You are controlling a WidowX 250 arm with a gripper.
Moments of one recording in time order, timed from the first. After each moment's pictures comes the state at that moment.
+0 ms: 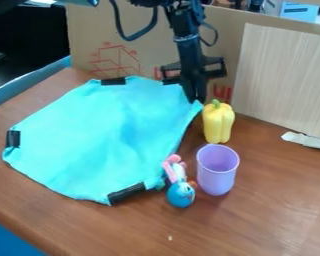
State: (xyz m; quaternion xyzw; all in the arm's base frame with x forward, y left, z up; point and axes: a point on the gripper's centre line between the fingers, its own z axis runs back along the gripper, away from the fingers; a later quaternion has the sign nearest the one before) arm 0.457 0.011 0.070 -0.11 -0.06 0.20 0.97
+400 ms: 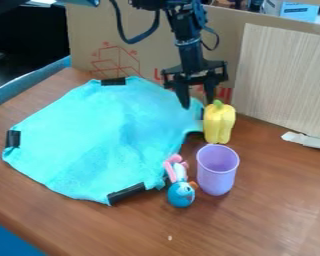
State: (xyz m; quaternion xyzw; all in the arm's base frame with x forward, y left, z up) arm 0.450 0.007 0.066 -0.11 -0.05 0.19 0.97
